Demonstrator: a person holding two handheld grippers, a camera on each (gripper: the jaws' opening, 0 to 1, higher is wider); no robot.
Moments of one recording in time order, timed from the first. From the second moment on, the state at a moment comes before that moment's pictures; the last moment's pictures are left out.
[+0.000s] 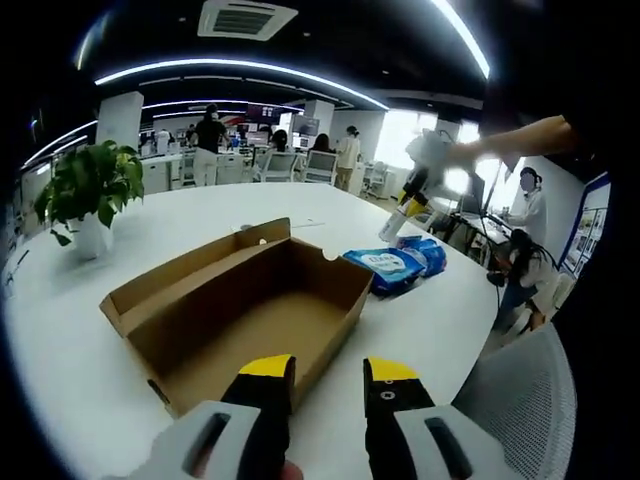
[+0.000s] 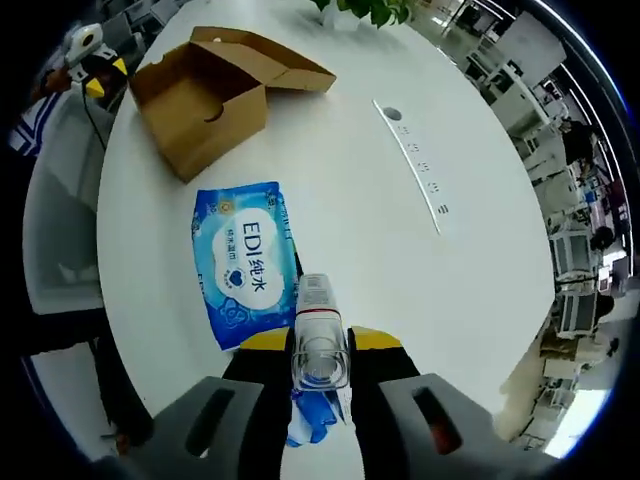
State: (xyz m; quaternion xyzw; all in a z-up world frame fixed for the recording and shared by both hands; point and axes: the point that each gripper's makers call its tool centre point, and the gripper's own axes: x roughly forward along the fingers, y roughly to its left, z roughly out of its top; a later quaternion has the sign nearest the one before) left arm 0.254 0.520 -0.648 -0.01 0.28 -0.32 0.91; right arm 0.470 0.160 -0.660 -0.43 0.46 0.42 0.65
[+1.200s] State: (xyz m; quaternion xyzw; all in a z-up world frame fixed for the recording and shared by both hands) left arm 0.257 0.511 -0.658 -0.02 0.30 -0.33 0.89; right arm 0.471 0.149 -0.702 -0.56 0.48 0.42 0.53
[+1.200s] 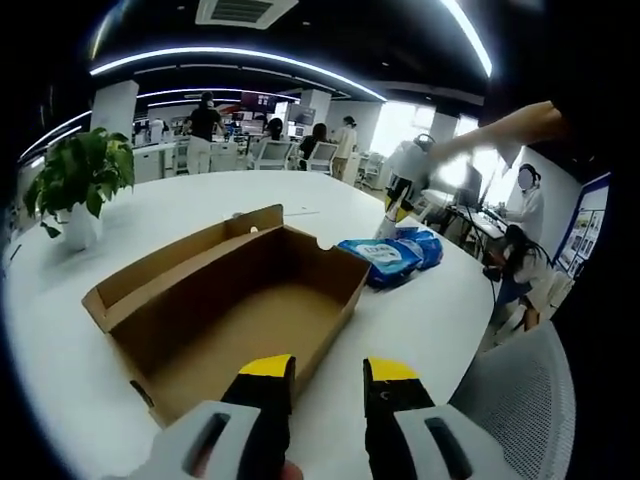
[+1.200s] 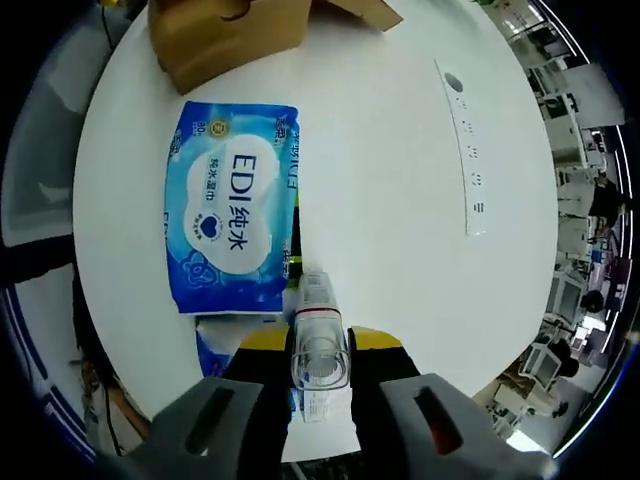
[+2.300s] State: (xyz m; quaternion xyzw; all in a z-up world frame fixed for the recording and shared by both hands) left arm 0.261 0.516 -0.659 -0.03 0.30 -0.33 0.89; right arm 0.484 0.158 -0.705 -0.57 0.48 0.44 0.50
